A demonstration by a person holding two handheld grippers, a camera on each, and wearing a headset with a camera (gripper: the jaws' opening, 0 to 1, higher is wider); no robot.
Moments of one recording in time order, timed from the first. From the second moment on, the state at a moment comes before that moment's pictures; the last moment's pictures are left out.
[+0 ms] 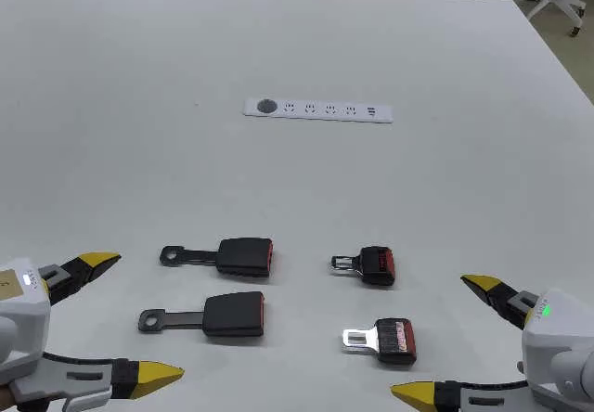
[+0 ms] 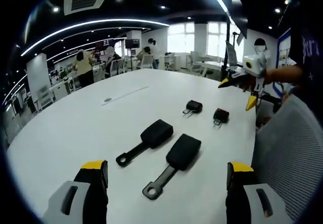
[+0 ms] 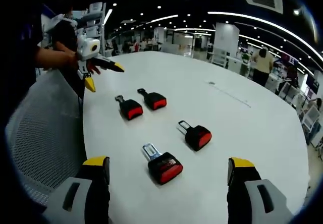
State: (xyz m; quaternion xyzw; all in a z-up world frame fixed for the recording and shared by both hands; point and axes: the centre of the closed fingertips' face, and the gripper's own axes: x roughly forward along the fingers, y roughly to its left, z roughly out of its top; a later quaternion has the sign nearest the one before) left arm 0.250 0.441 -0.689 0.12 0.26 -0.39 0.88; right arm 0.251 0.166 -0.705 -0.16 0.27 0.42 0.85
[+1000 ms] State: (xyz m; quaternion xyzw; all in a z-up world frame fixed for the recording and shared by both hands) left arm 0.246 0.440 -0.694 0.13 0.27 -0.40 0.87; right arm 0.247 0.166 -0.706 -0.16 0.28 0.42 0.85
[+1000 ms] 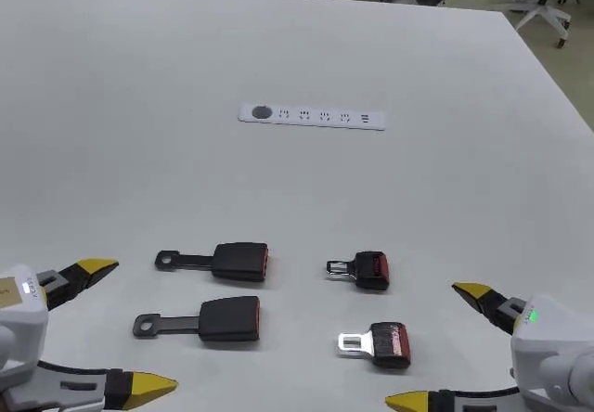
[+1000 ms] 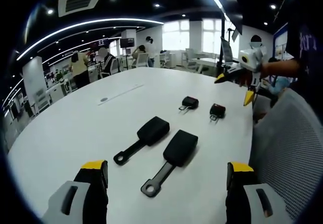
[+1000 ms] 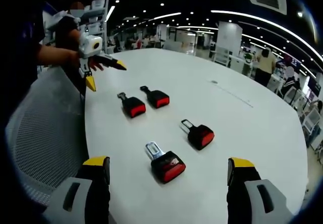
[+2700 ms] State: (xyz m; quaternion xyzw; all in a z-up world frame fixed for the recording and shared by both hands) left arm 0.247 0.446 -0.694 0.12 0.26 -0.40 0.87; right arm 0.252 0.164 -0.703 -0.16 0.27 0.42 0.85
